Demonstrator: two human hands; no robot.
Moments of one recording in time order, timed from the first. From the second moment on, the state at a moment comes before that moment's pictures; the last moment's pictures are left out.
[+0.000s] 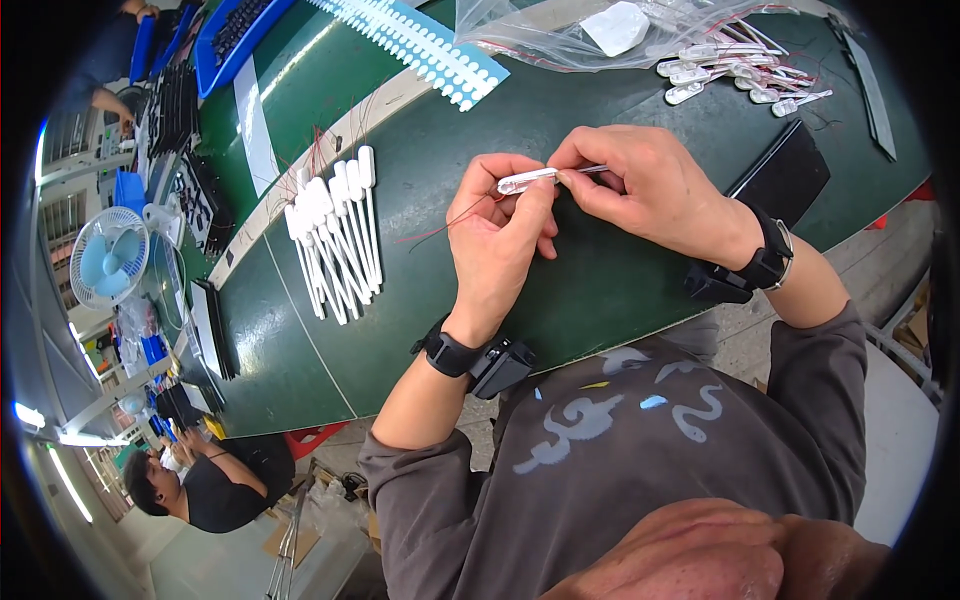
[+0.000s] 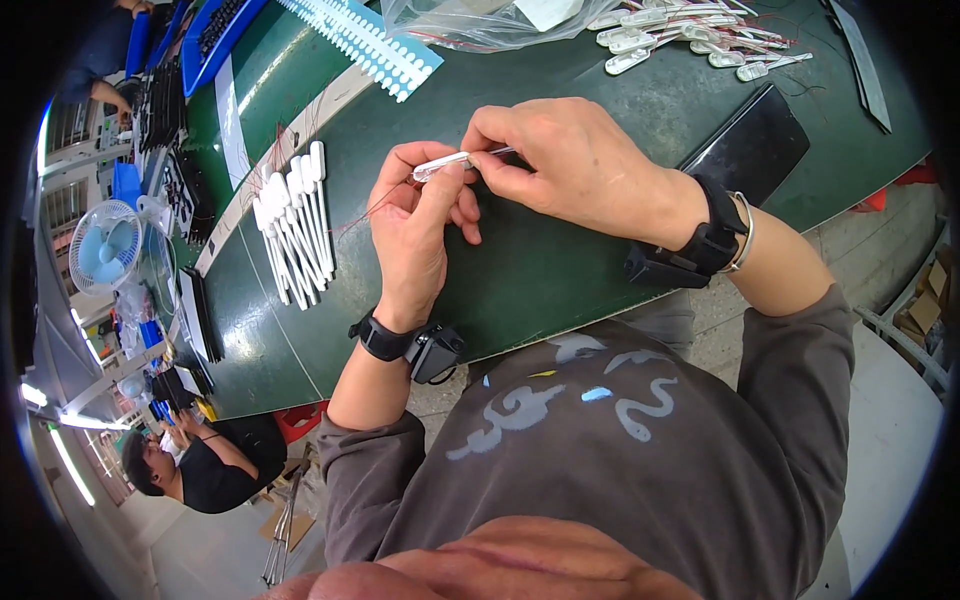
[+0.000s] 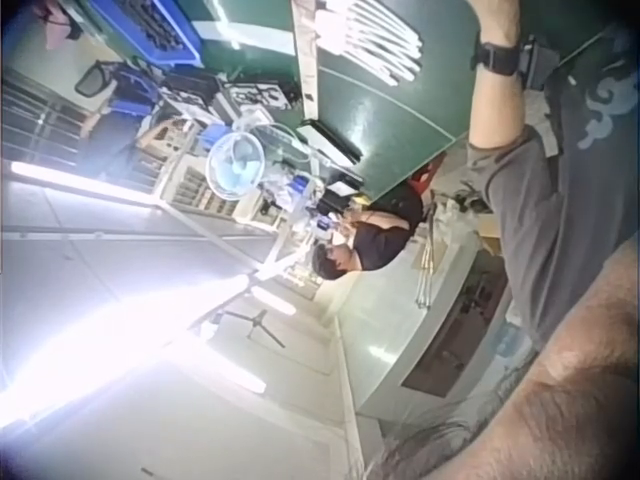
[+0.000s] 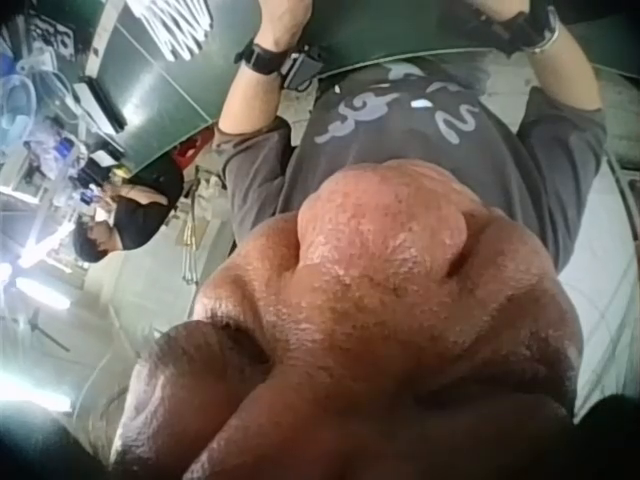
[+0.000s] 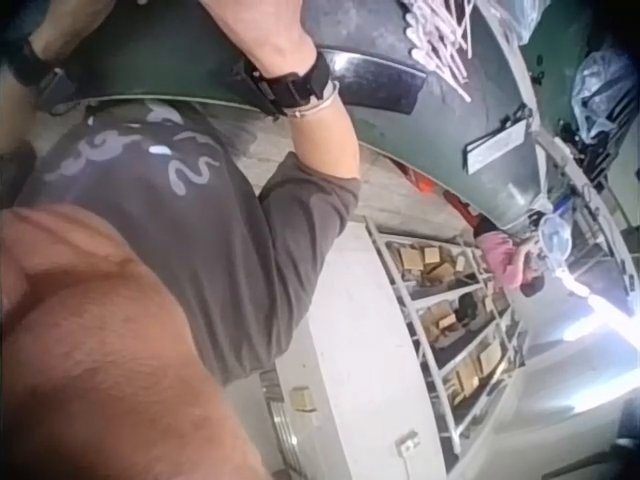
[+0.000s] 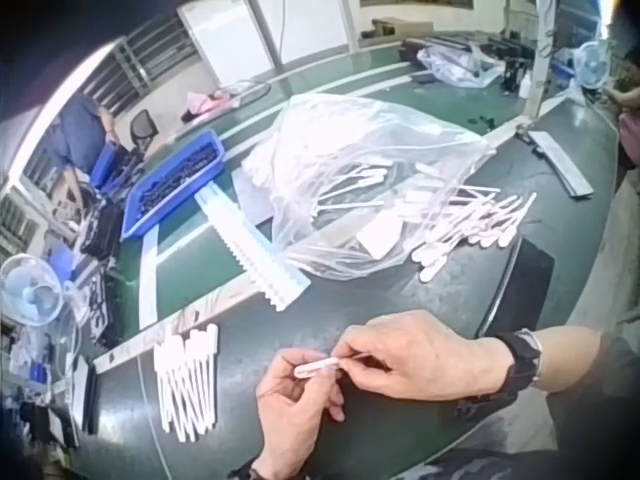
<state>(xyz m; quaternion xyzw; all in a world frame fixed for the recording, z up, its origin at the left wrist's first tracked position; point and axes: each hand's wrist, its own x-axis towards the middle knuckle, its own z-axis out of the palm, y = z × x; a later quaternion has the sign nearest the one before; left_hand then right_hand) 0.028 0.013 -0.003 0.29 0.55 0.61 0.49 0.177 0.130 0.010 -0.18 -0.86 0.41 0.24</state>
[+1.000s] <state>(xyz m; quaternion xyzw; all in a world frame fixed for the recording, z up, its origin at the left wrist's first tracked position) 0.028 0.014 0.006 0.26 0.54 0.61 0.51 0.178 0.147 0.012 -0.22 -0.71 0.66 0.08</state>
